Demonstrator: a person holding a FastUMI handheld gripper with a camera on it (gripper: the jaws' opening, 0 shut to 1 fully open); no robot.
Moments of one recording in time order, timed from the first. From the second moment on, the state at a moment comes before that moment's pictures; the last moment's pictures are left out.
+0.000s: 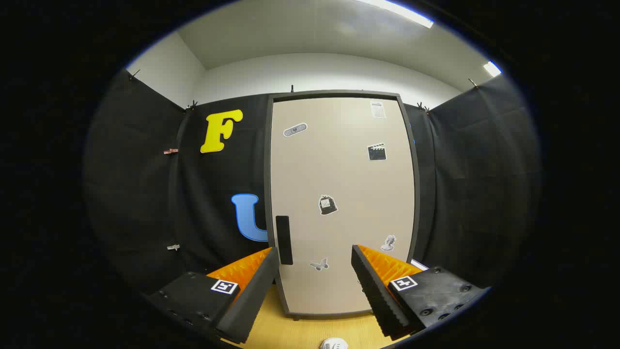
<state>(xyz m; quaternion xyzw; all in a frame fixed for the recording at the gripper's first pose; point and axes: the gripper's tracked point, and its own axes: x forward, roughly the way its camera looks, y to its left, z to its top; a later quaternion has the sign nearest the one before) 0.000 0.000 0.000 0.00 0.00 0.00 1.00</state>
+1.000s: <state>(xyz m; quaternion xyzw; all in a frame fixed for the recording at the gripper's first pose) 0.019 0.009 -0.008 0.00 0.01 0.00 1.00</state>
